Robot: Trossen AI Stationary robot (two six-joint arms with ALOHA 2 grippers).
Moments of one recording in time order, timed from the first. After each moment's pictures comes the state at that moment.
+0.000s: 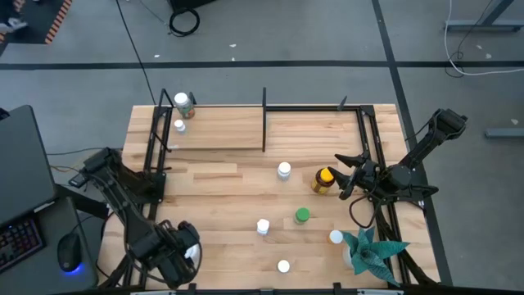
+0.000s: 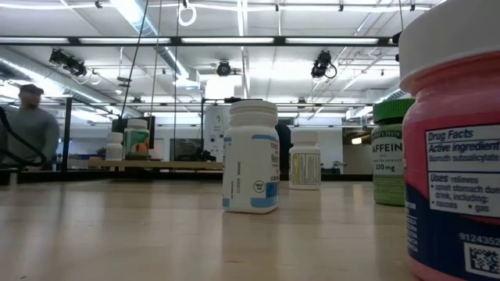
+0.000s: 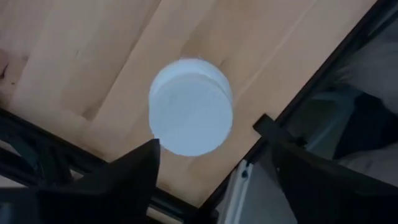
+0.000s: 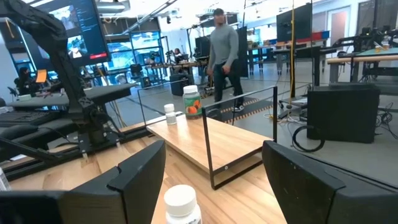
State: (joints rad) left arm -0.90 1.66 1.50 -1.28 -0.02 -1.50; right arm 0.73 0.77 0.05 1.04 1.29 -0.15
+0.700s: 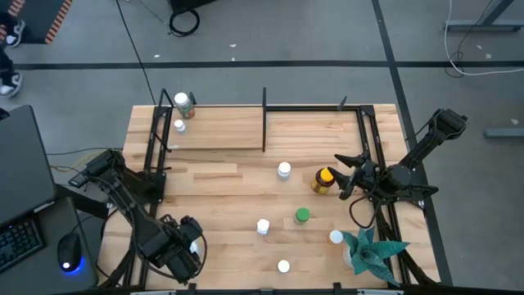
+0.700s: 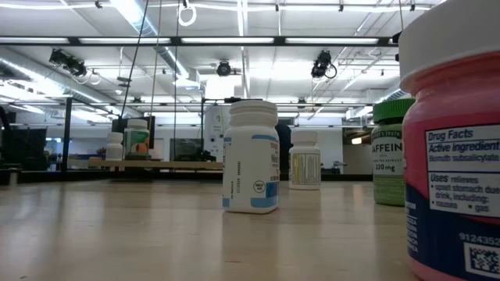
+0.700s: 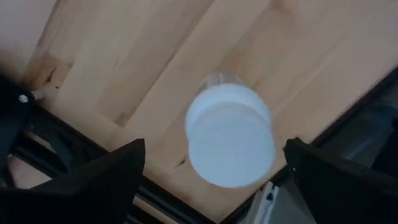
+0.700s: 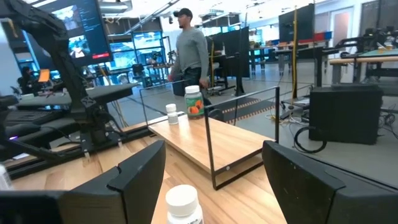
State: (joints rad) left arm -0.85 1.69 1.50 -1.37 -0.04 -1.51; right arm 0.73 0.77 0.05 1.03 1.28 -0.15
